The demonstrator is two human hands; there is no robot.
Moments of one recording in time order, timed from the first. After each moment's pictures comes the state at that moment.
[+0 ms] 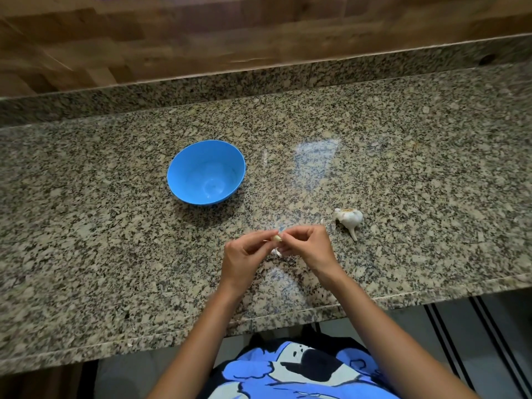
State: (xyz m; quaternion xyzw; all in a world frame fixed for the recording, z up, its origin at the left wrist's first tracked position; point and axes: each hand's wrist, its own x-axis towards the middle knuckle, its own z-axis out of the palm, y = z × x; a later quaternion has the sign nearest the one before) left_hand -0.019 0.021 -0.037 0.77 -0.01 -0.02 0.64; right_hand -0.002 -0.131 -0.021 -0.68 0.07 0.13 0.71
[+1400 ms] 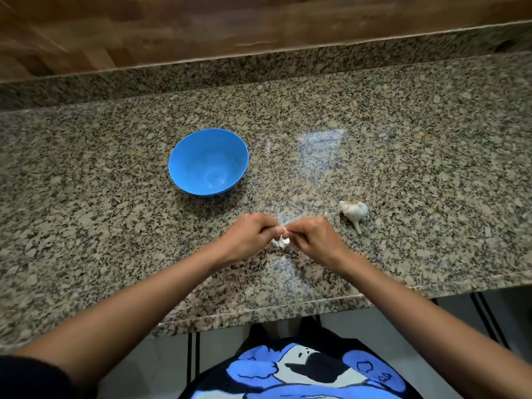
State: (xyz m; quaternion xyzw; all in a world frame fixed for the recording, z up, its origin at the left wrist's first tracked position) left_hand 0.020 0.029 0.004 0.87 -0.14 -0.25 0.40; right_hand 0.008 -0.145 -0.014 -0.89 -0.19 0.08 0.41
